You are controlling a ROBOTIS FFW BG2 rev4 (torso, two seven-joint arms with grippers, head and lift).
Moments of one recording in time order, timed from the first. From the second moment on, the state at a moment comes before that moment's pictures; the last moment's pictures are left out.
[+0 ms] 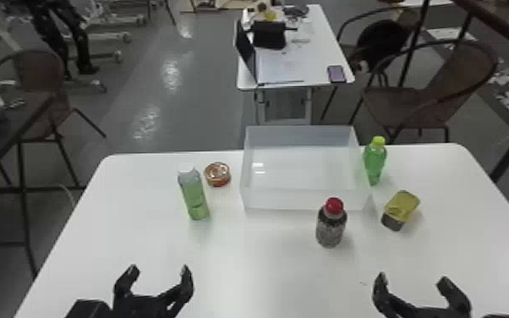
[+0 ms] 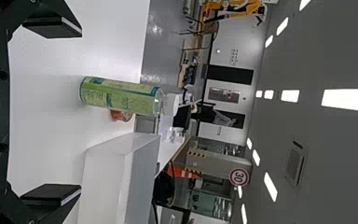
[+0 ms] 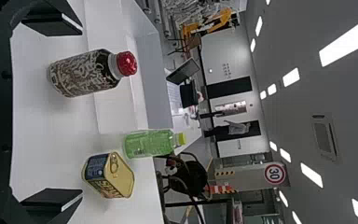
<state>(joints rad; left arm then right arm) 0.52 0.05 0.05 -1.68 0.23 -0.34 -0.14 0.52 -0.08 0.12 -1.73 -0.20 -0.27 0.02</state>
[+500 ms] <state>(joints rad) 0.53 0.04 0.06 -1.68 0.21 -0.34 -0.14 0.54 -0.07 0.13 -1.74 -0.20 -0.26 0.01</state>
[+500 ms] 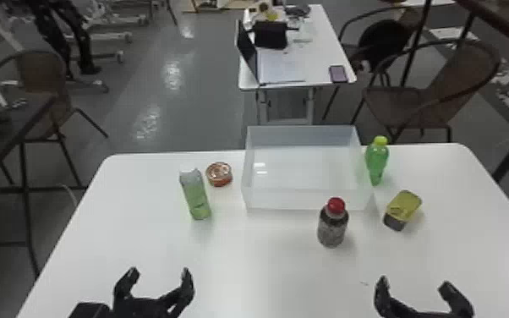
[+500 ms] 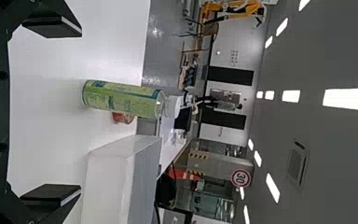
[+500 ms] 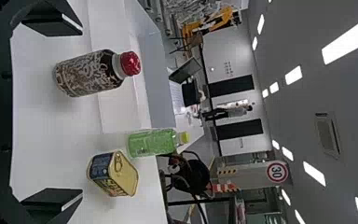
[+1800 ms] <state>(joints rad) 0.08 0.10 0.16 -1.26 0.07 -0.16 -0.37 0.50 -0.07 0.14 -1.72 -0.20 -0.26 0.01</state>
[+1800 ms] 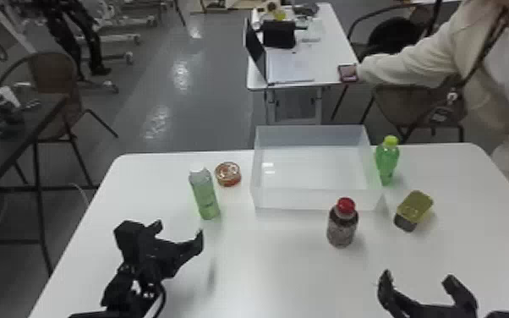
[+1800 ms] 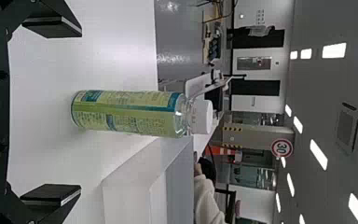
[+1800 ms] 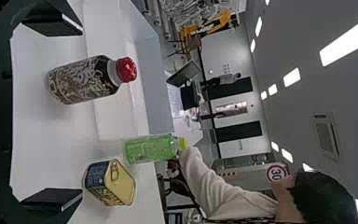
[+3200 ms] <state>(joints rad) -0.43 0.21 0.04 -0.68 0.03 -0.09 -0.46 0.40 -0.02 0.14 -1.63 -0.21 -0.25 0.09</state>
